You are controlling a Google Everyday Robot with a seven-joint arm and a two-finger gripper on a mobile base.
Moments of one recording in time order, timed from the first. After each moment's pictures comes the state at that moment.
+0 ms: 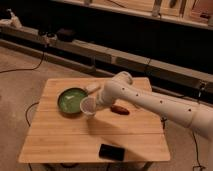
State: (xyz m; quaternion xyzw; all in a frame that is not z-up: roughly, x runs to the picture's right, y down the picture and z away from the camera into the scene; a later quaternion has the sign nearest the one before) arm -0.021 0.088 0.771 -0.01 -0.32 -0.62 0.72
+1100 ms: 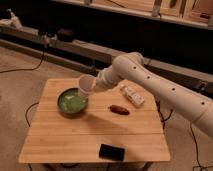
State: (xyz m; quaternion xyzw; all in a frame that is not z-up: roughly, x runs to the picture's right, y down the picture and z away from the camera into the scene) arm -0.050 -0.008 0.738 0.03 -0.34 -0.57 0.75
